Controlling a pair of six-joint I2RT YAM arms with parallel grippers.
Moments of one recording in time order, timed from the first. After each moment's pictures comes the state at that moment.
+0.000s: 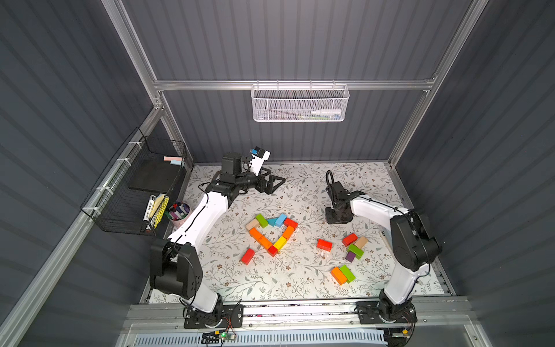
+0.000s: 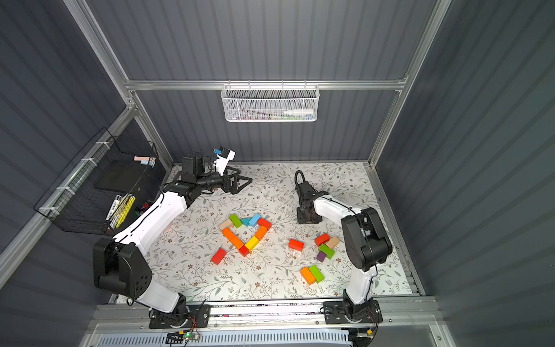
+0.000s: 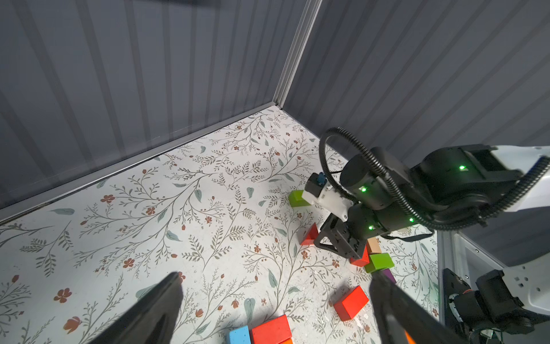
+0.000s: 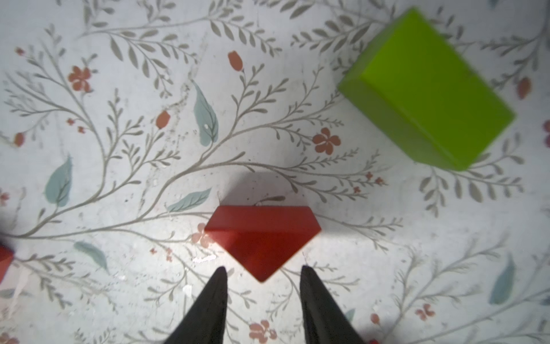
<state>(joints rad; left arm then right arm) -0.23 1.57 1.35 -0.22 0.75 -0.02 0.39 1.77 1.19 -0.67 0.10 0.31</state>
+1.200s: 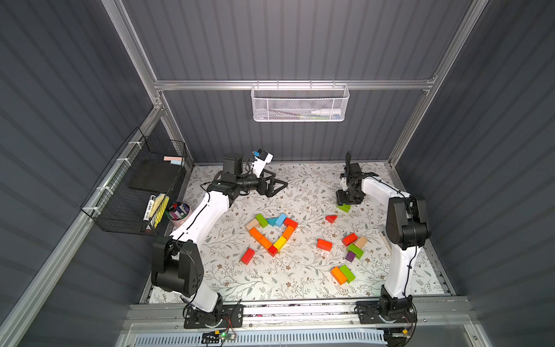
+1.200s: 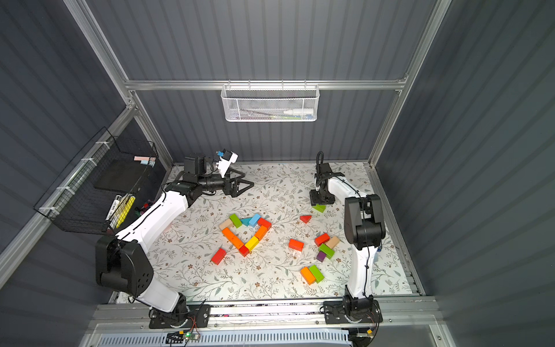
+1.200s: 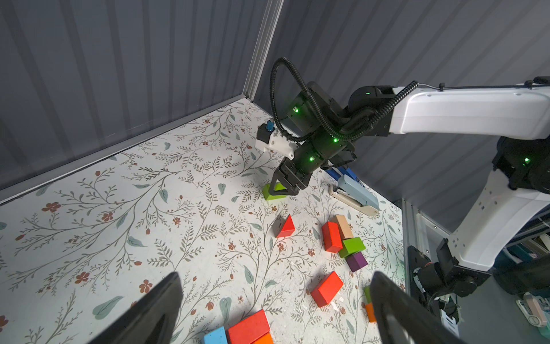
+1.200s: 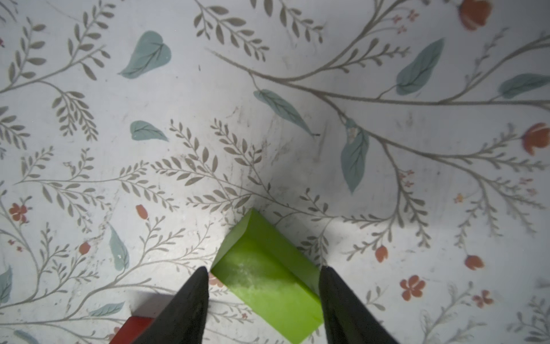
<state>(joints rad) -0.23 1.59 1.35 -0.23 0.88 0.00 0.16 2.05 1.54 -0.75 -0.04 0.03</state>
